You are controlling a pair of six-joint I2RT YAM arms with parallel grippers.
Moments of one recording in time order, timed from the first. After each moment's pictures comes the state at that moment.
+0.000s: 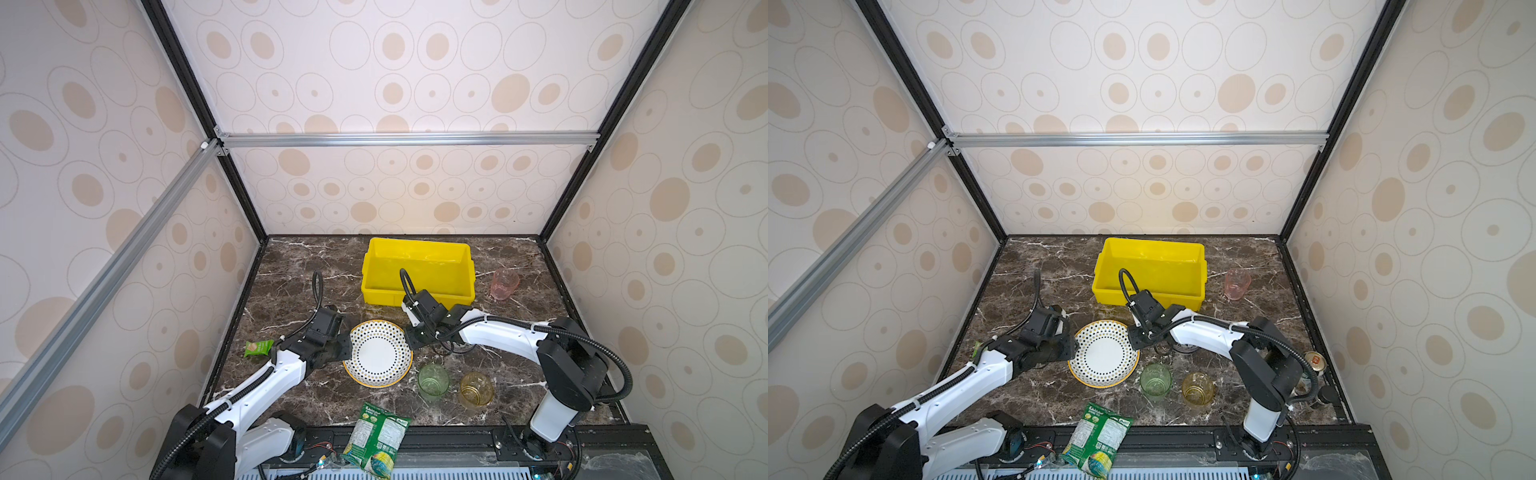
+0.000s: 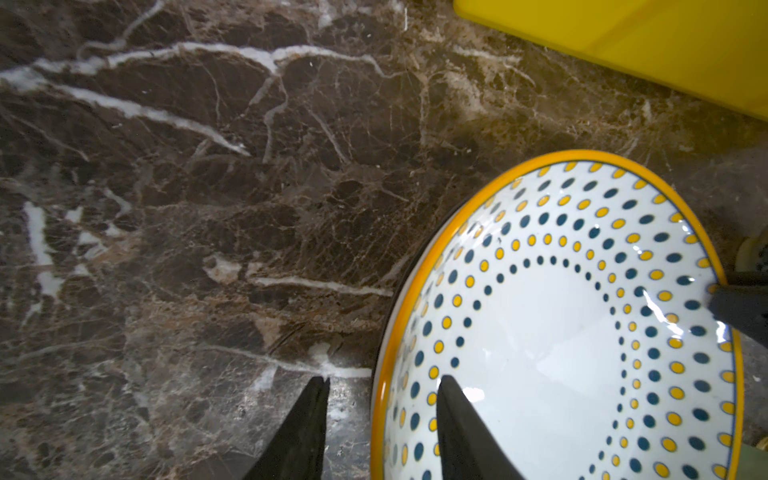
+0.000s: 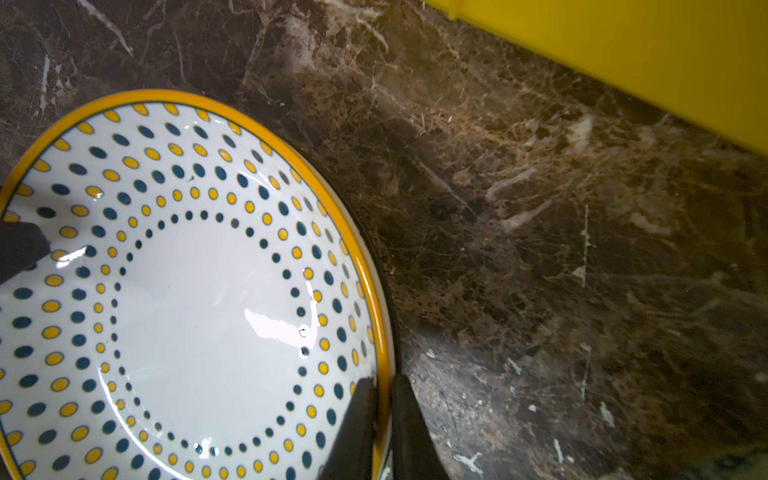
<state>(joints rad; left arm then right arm) -0.44 1.10 0.57 -0.49 -0.01 -0.52 0.82 1.72 1.10 -0.44 -0.07 0.45</state>
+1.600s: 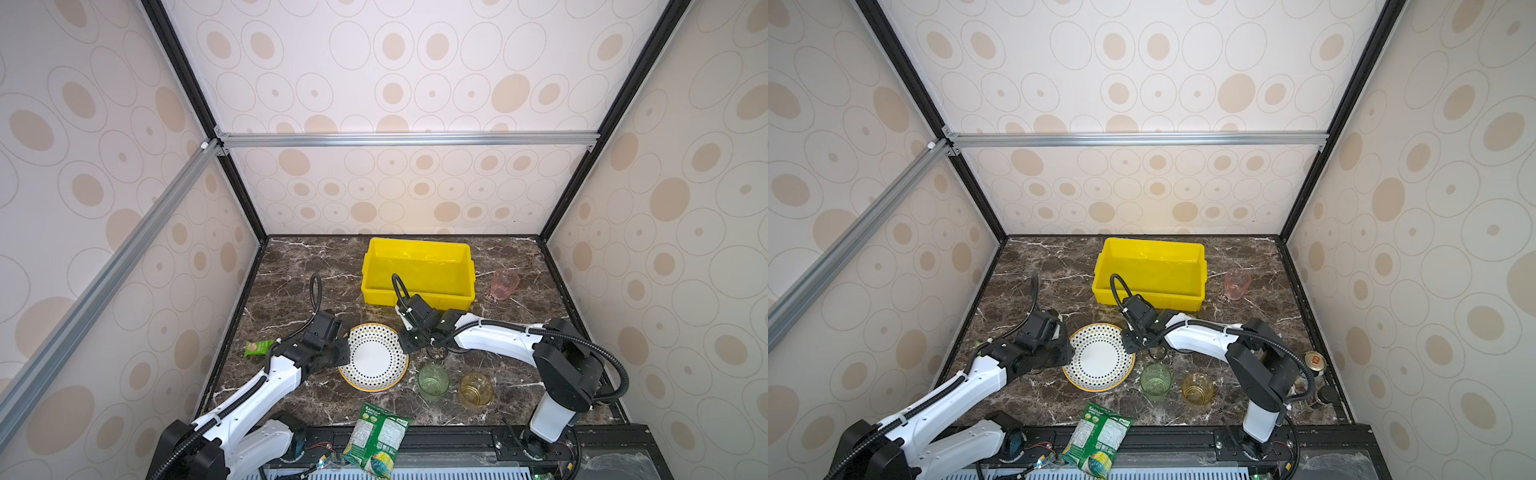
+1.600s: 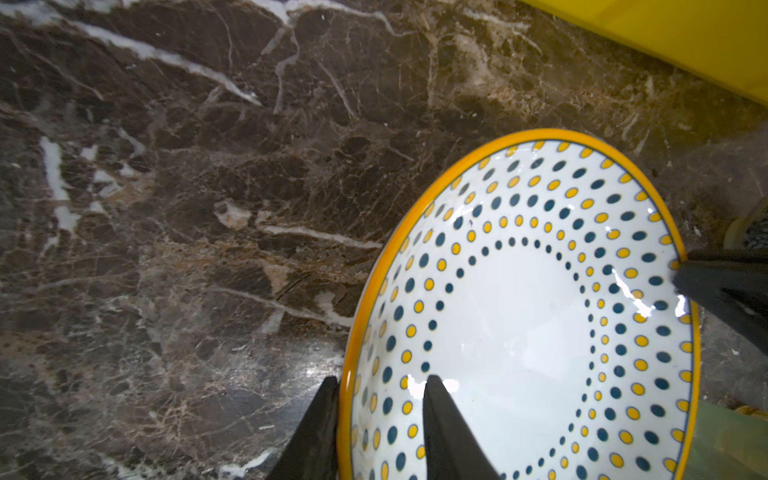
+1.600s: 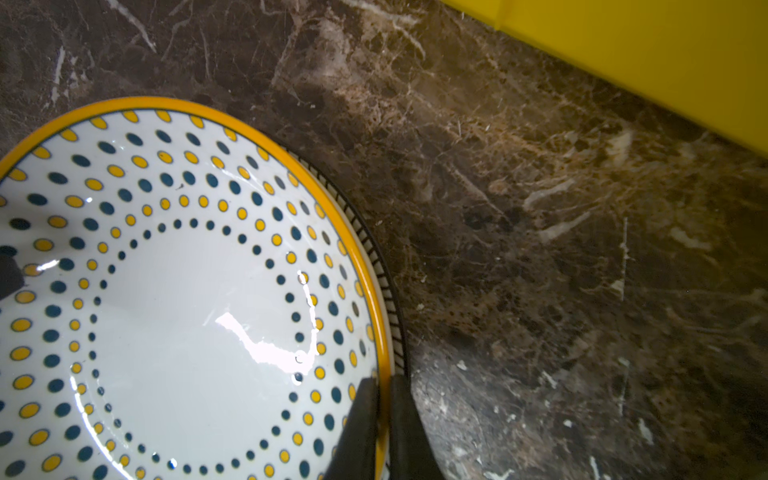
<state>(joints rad) -0.46 1.02 0.58 -0.61 0.00 -0.57 0.89 1.73 1.10 -0.41 -0.03 0.46</state>
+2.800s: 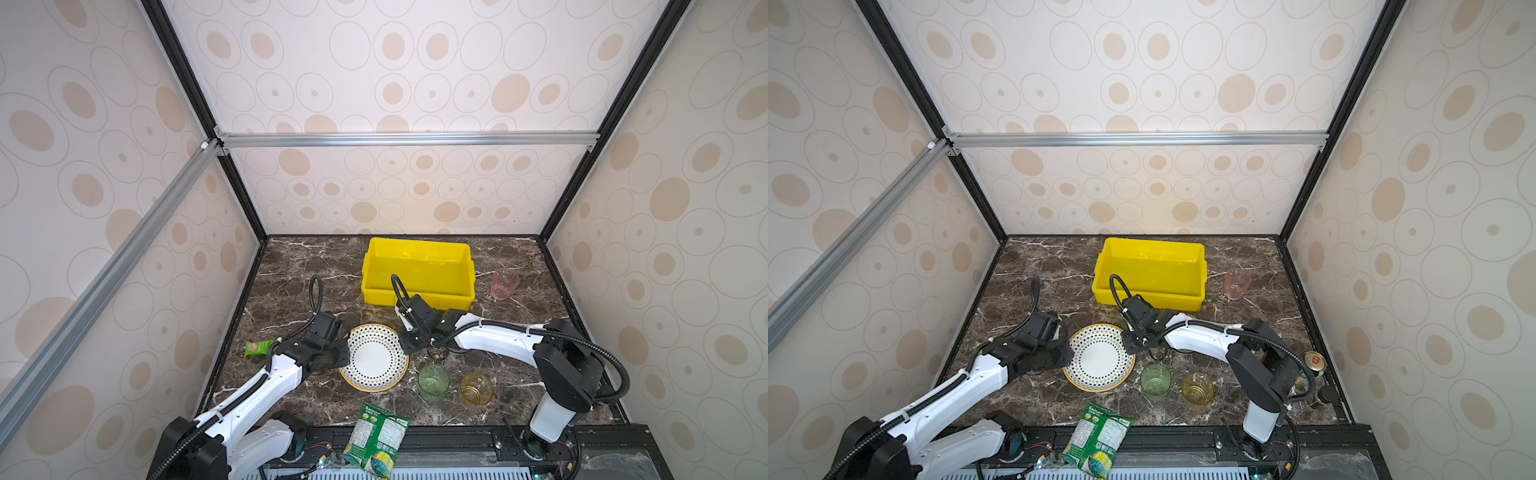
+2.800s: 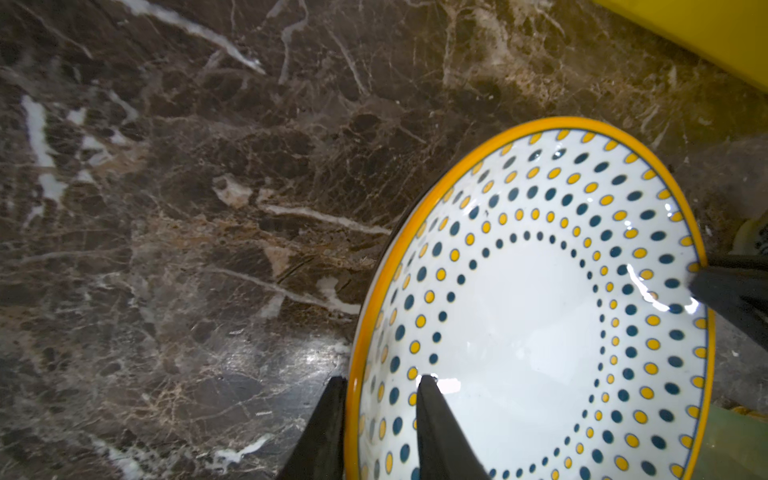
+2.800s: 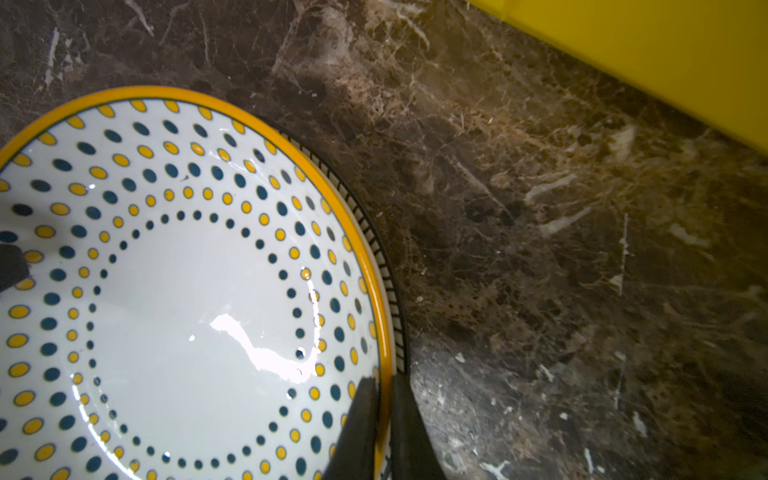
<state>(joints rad) -0.46 1.04 0.58 -0.63 0.02 -0.61 0.89 1.73 1.10 -0.42 -0.03 0.44</state>
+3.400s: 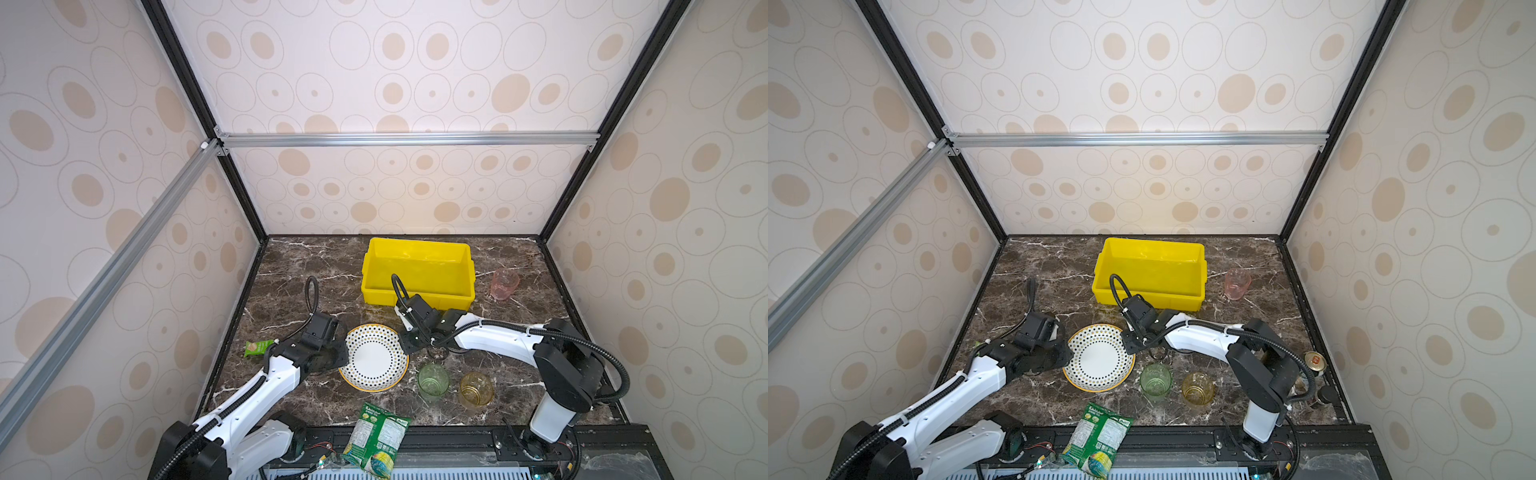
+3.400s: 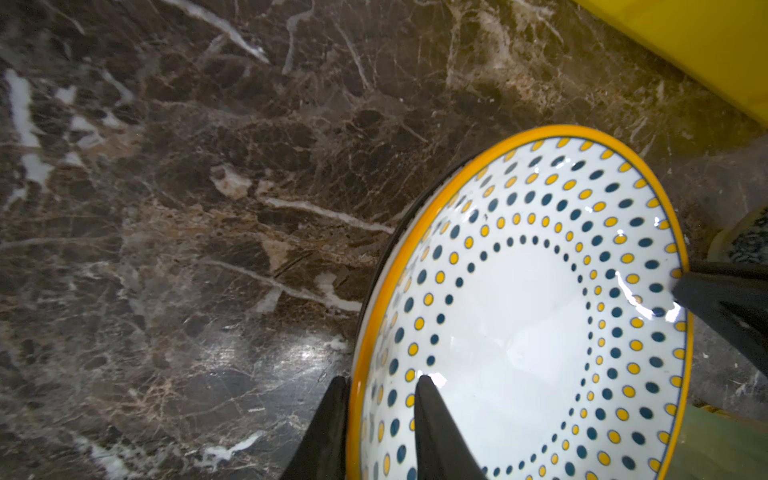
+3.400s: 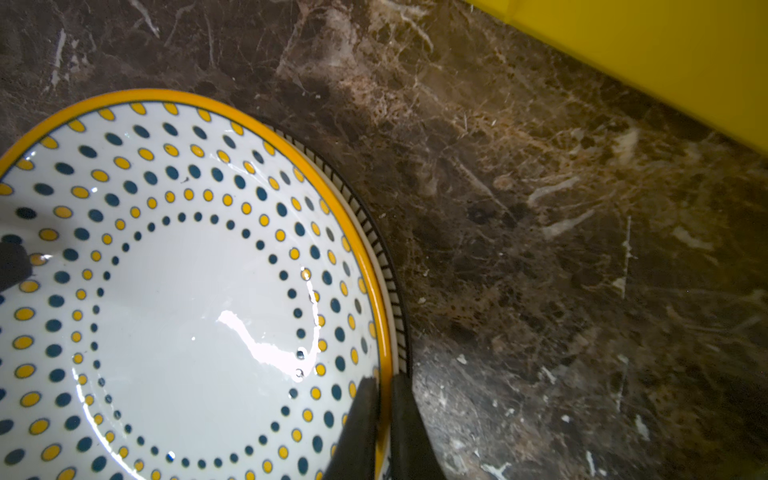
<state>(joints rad) -0.43 1.02 0.57 -0.63 0.06 -0.63 0.89 1.73 1.10 -0.41 -0.05 0.44</state>
